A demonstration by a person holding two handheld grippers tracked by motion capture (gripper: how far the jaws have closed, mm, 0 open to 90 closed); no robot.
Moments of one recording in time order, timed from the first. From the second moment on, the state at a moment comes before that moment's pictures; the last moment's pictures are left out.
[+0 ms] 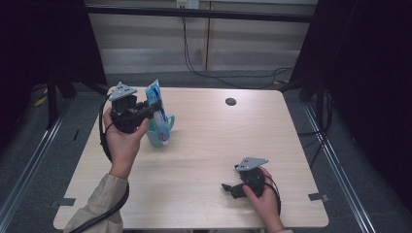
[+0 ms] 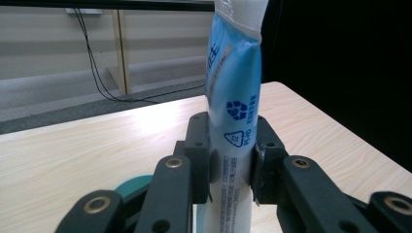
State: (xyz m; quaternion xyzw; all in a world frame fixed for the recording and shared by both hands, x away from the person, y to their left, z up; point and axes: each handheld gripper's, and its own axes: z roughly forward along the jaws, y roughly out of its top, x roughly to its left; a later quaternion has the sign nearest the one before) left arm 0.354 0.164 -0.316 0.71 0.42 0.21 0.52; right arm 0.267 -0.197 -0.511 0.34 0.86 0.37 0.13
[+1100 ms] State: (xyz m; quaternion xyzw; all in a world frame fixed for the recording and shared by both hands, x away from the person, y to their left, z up) left arm 0.387 0.171 -0.318 0.69 0.44 0.22 0.53; right arm 0.267 -0.196 -0.511 0.34 0.86 0.37 0.13
